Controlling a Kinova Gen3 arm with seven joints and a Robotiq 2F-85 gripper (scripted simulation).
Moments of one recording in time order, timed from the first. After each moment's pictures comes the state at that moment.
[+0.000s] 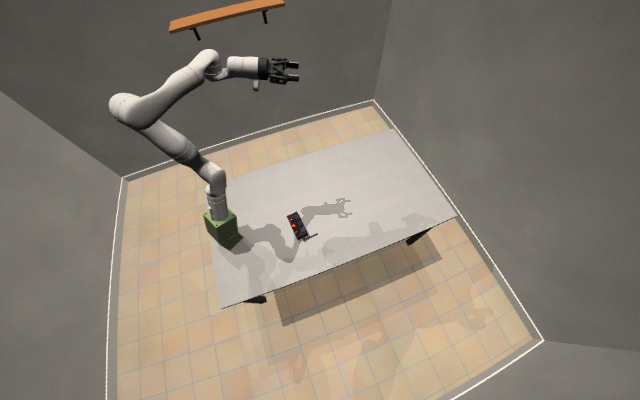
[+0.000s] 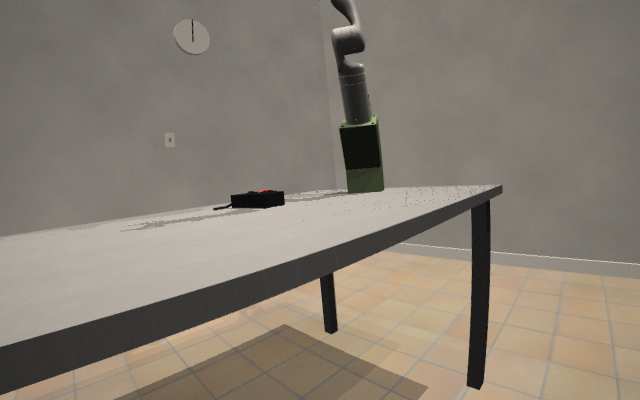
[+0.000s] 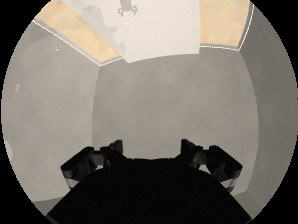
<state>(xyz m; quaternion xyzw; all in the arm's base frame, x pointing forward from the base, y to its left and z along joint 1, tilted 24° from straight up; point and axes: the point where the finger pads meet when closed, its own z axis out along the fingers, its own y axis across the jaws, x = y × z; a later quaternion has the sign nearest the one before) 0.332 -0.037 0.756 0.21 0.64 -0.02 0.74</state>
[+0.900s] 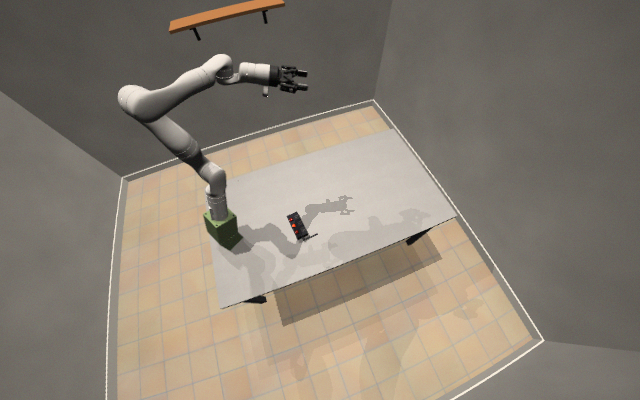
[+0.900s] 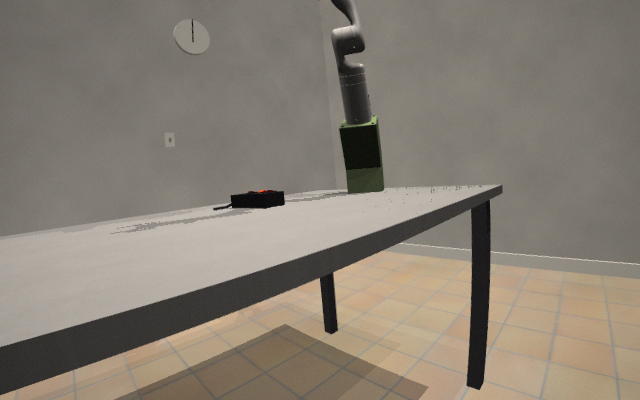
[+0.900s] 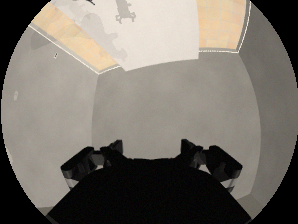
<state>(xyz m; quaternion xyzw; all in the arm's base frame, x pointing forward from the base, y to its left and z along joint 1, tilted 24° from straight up) 0.376 -0.033 0.726 0.22 0.66 -0.01 0.72</state>
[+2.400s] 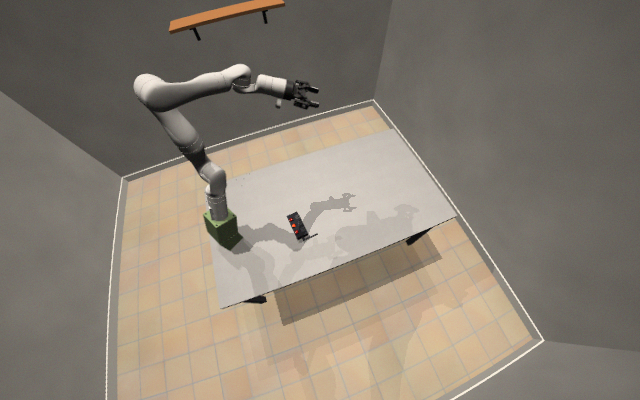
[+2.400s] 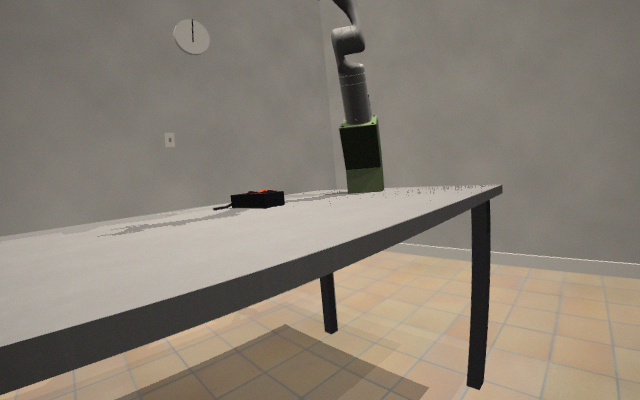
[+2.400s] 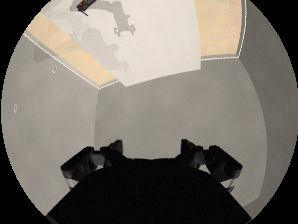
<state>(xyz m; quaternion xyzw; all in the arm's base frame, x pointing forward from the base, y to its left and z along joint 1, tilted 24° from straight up) 0.441 -0.036 0.663 0.25 0.69 0.01 0.68</state>
